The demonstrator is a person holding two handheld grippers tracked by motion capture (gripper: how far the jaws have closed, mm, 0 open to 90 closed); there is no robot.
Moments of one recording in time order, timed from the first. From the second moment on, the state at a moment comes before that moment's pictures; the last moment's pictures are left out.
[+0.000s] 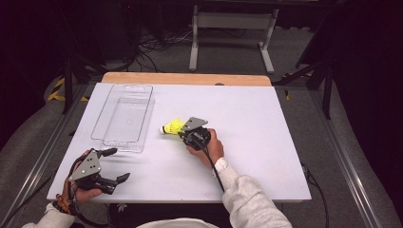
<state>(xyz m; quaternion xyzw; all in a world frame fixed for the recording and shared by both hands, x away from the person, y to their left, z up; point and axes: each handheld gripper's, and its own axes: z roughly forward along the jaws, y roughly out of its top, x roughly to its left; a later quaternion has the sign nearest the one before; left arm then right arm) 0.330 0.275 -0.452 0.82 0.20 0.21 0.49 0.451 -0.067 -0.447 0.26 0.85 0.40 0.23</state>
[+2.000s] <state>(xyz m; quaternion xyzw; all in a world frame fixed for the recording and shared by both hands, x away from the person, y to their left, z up) 0.334 0.275 -0.451 0.82 0.20 0.22 0.50 0.439 -0.117 -0.409 0.27 0.81 0.46 0.24</state>
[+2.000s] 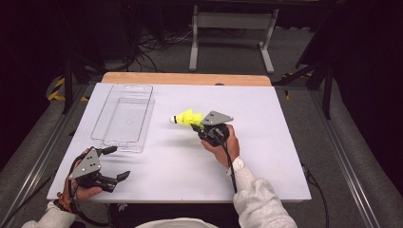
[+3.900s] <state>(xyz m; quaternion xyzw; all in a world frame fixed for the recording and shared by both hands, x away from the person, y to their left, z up) 0.333 0.274 -0.451 0.81 0.20 0.22 0.50 0.451 -0.037 -0.381 0.20 0.83 0.47 0.22</state>
